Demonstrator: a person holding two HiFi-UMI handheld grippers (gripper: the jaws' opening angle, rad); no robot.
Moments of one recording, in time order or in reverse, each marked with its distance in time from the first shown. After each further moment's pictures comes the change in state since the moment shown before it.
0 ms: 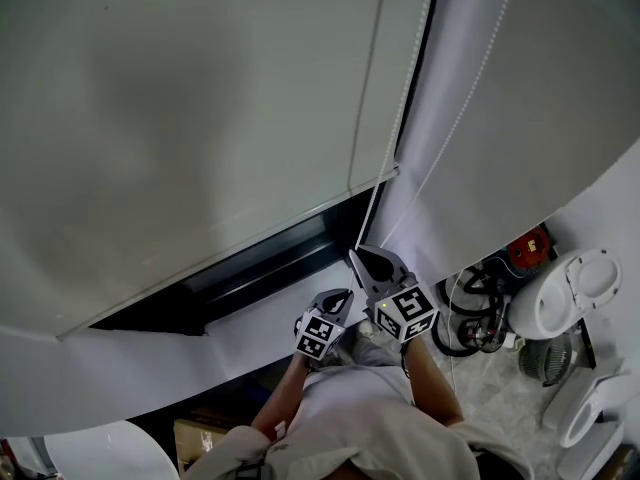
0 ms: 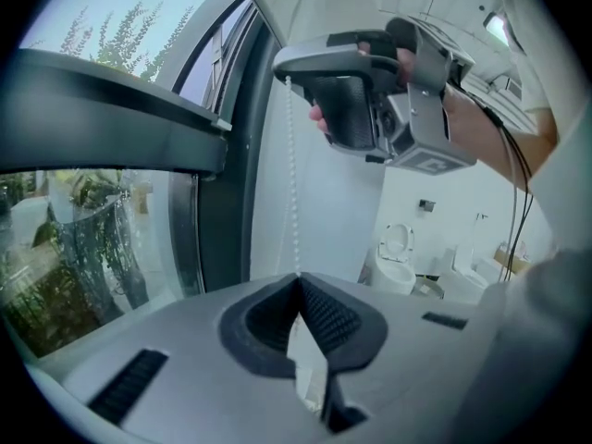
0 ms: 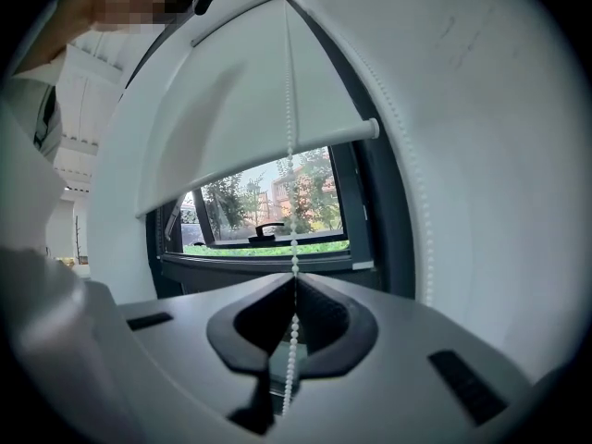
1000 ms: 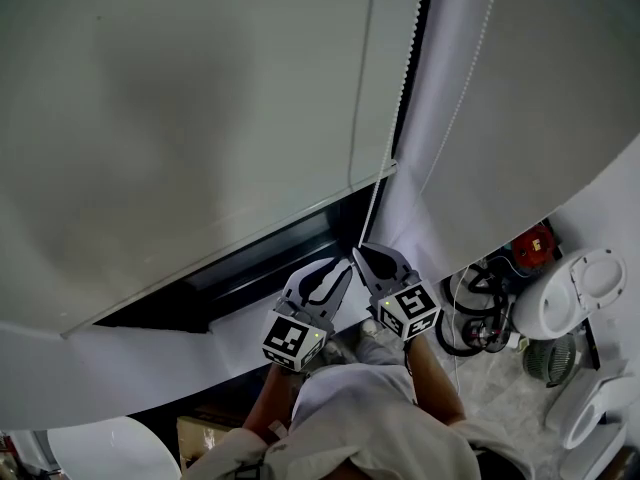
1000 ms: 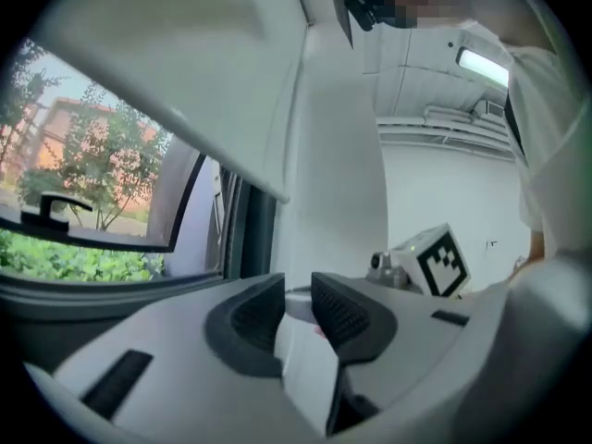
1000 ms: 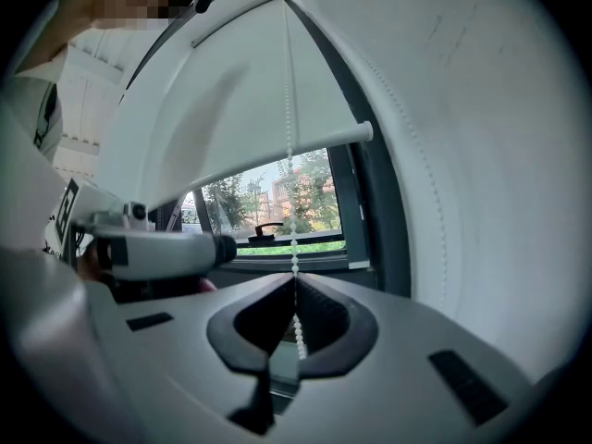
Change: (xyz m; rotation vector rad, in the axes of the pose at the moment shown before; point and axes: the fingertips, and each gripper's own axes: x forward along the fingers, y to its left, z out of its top) left arm -0.109 0.010 0.207 0.047 -0.357 0.057; right arm 0.002 0.002 -0.001 -0.006 0.002 0.007
